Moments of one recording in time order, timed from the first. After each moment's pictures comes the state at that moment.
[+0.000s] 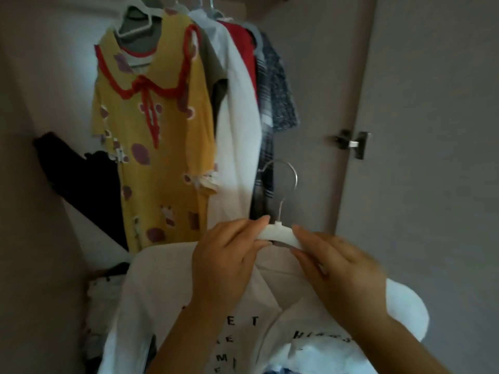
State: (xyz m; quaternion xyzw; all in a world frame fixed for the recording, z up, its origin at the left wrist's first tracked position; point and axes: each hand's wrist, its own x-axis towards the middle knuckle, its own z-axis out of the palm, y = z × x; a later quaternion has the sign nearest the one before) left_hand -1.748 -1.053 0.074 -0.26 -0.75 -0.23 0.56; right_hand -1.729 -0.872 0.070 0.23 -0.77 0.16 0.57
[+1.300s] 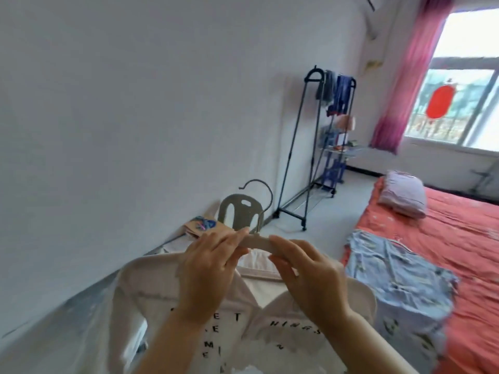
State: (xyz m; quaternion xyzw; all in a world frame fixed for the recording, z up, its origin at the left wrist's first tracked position) left_hand -1.161 -0.595 0.026 -0.78 -0.24 -0.57 0.09; right_hand -1.003 -0.683 0.041 -0.56 -0.65 -0.29 0.42
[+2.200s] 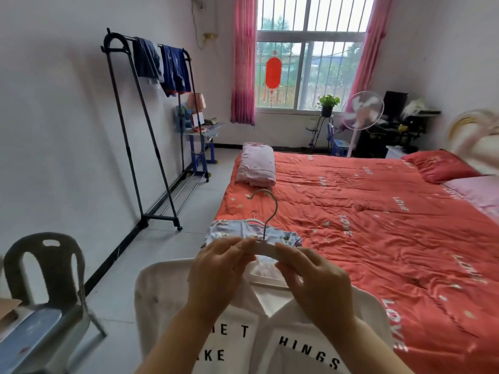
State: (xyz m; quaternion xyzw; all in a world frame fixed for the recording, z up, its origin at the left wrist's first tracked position) left_hand -0.625 -0.646 -0.012 -0.85 -0.01 -0.50 -0.15; right_hand -0.539 -0.811 -0.005 -0.75 -0.45 -0.38 0.31
